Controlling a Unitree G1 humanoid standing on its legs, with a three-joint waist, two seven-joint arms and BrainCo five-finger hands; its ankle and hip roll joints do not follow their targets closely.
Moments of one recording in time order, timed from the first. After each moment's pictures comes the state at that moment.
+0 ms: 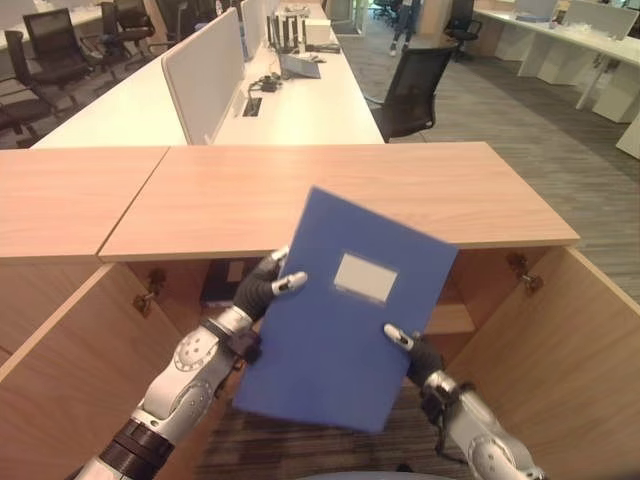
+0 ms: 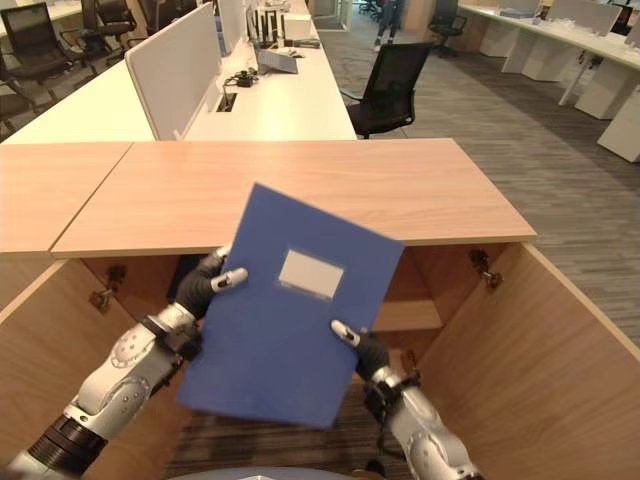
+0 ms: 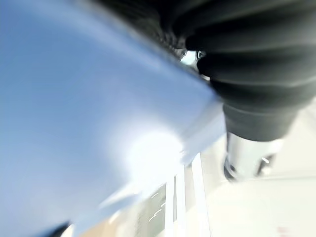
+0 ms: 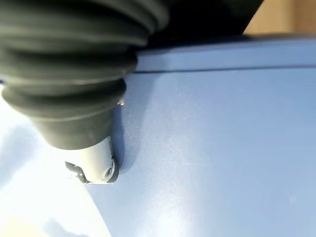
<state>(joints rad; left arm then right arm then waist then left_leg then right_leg) -0.08 0.67 -0.48 -0.06 -0.87 -0.09 -0.27 0.18 -0.40 0.47 0.19 0.97 -0.08 0.28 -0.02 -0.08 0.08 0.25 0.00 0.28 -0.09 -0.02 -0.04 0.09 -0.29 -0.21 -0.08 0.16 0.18</state>
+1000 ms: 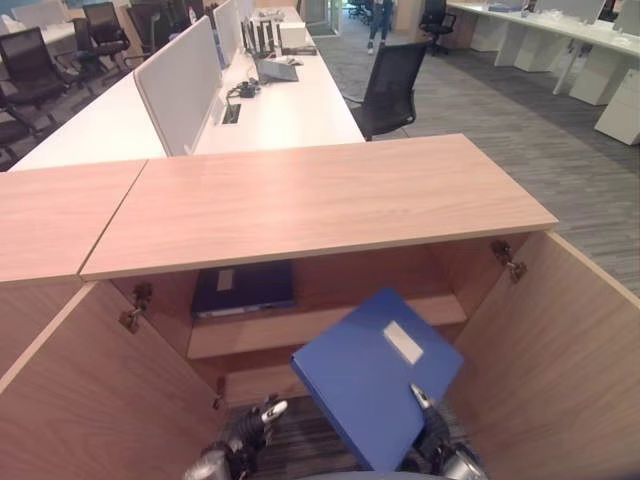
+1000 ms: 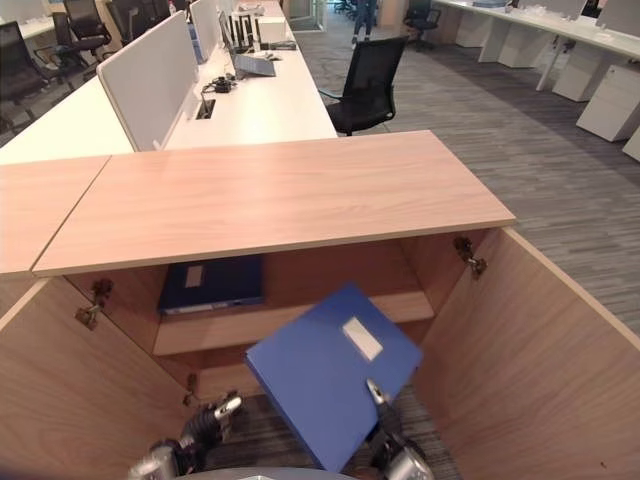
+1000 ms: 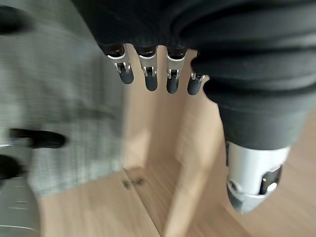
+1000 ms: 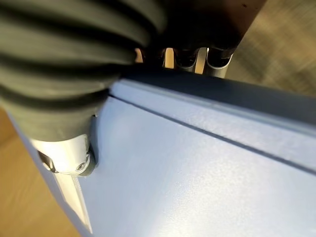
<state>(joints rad) 0.15 0.22 -0.24 0.90 -0.70 0.02 -0.20 0.09 -0.19 0.28 0.65 1.02 -0.02 0.17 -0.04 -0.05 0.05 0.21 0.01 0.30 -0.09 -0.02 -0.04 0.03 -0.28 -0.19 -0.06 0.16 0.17</state>
